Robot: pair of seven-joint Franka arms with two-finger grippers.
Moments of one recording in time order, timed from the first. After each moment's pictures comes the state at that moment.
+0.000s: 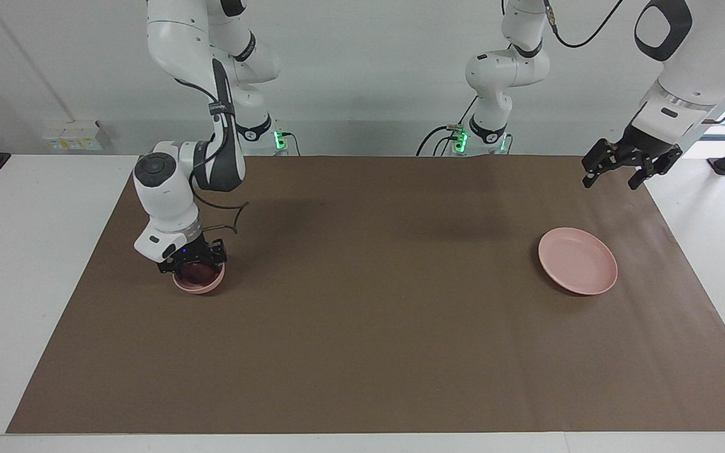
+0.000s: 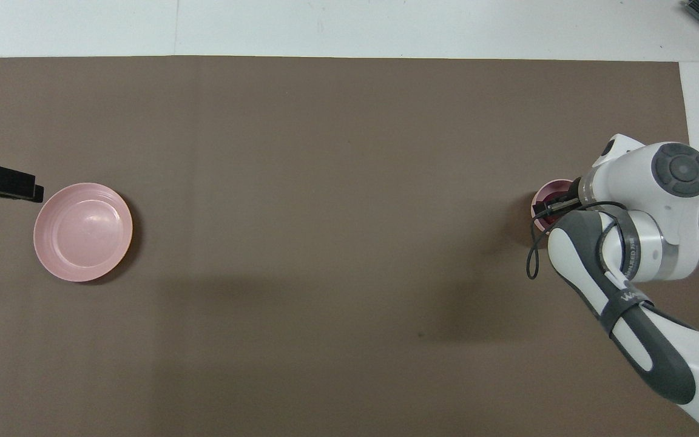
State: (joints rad) left arm 0.12 -0.01 -0.12 -1.60 -0.05 1.61 0.08; right arm 0.12 0.25 -0.15 -2.04 -0.07 2.36 -0.24
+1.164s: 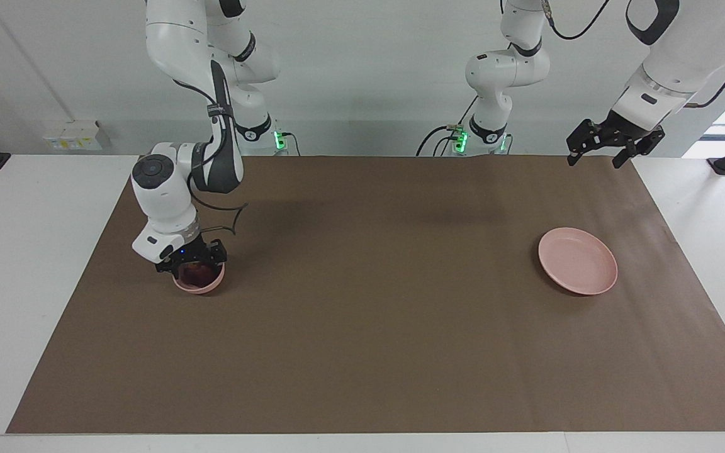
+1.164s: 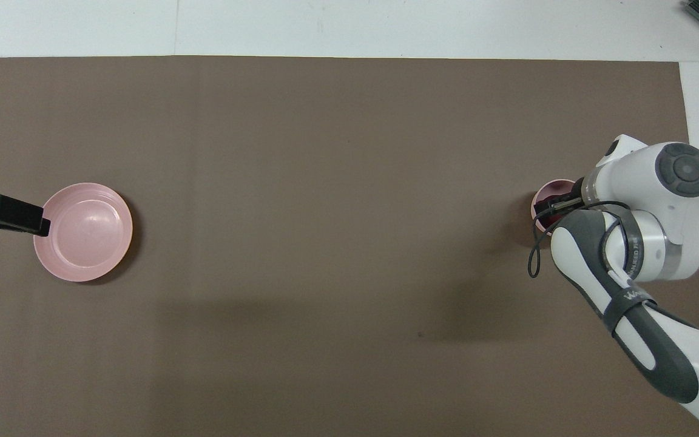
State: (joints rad) left arm 0.10 -0.04 -0.13 -1.60 -0.05 1.47 0.06; right arm 0.11 0.25 -0.15 -2.03 -0.07 2.36 -0.22
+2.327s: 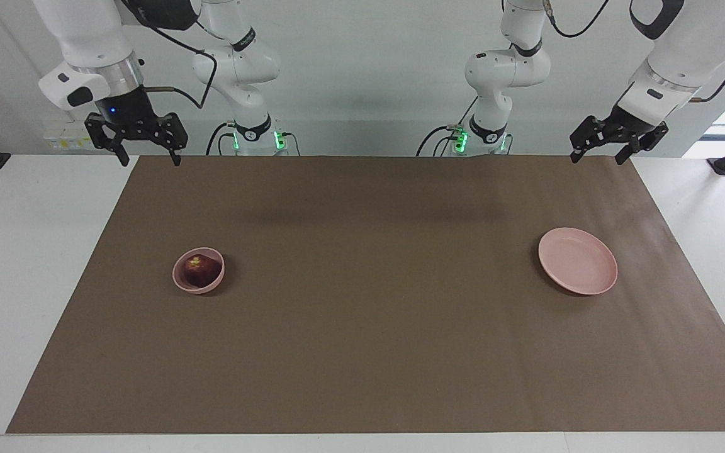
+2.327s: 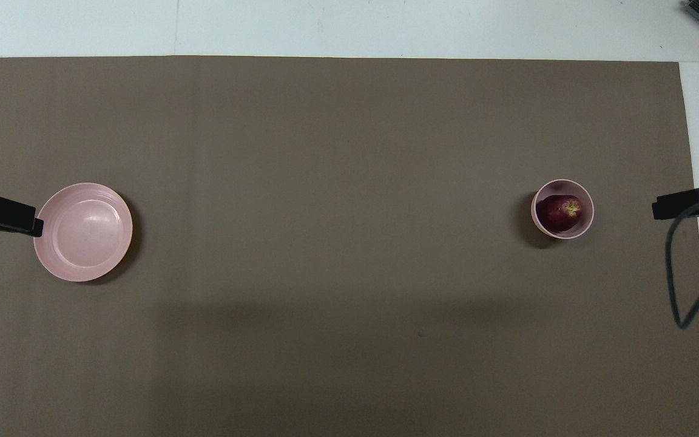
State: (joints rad) left arm 0.03 -0.05 -0.05 -1.60 -0.05 1.47 0.04; right arm 0.12 -0.08 -0.14 -1.60 -0.06 1.56 -0.08
